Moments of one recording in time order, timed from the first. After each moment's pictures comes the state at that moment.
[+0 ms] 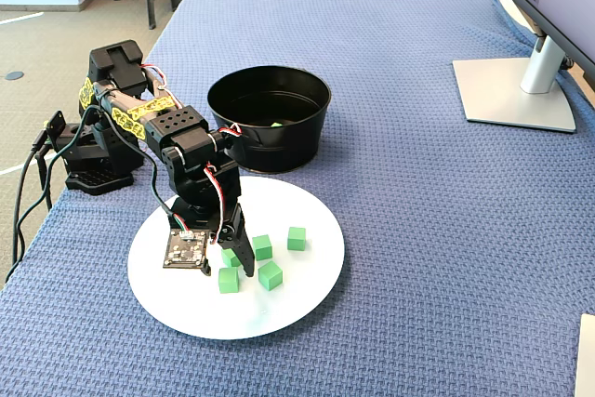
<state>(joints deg) 47.0 50.6 56.4 72.9 -49.8</state>
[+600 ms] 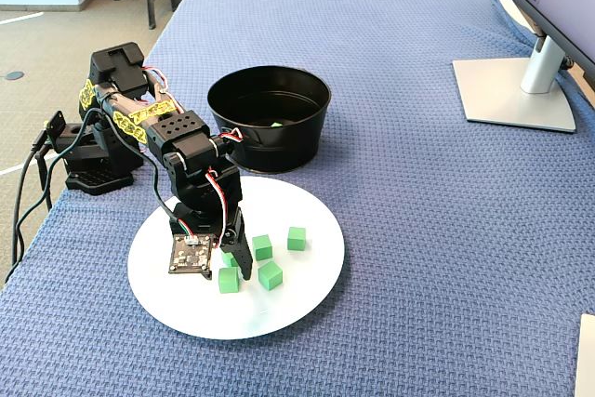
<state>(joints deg) 47.0 49.3 56.4 71.9 -51.7</state>
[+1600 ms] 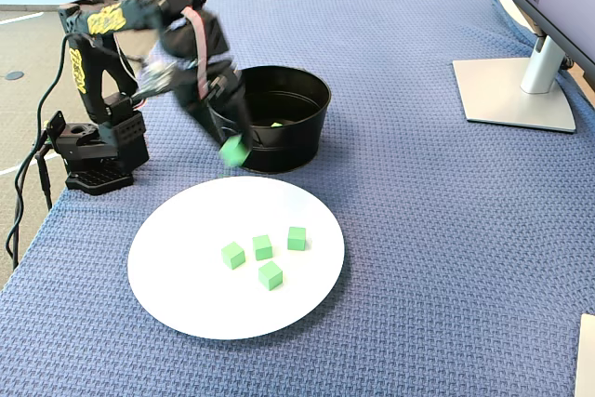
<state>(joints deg) 27.3 99.1 80.4 79.1 -20.7</state>
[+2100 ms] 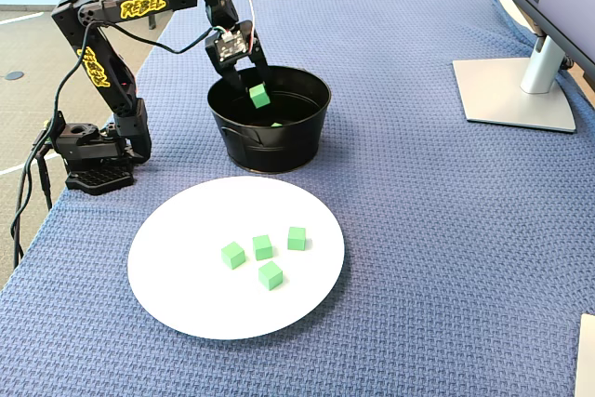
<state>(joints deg) -13.5 105.4 97.5 73.1 -3.9</state>
